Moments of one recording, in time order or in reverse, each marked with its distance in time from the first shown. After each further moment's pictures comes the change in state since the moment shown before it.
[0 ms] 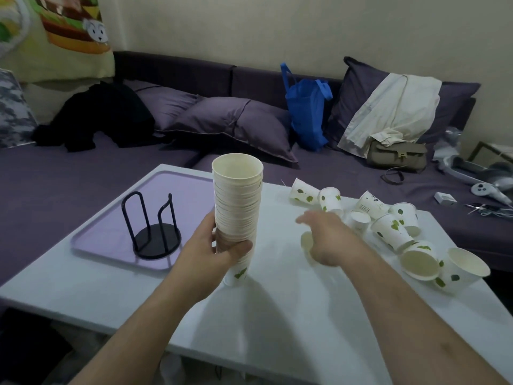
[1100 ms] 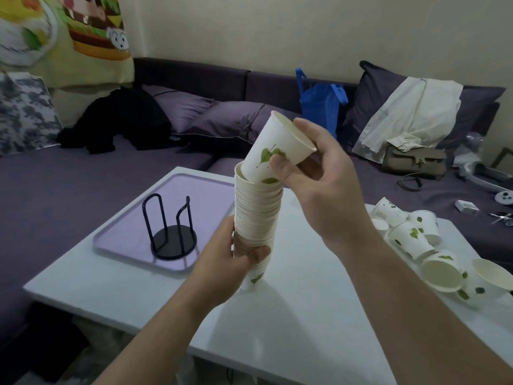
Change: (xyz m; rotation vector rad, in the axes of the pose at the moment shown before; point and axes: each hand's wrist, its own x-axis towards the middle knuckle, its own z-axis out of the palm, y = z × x) left_hand -0.005 0.003 -0.001 -0.005 -0.013 0.021; right_hand -0.042 -0.101 -0.061 1.187 0.496 -0.553
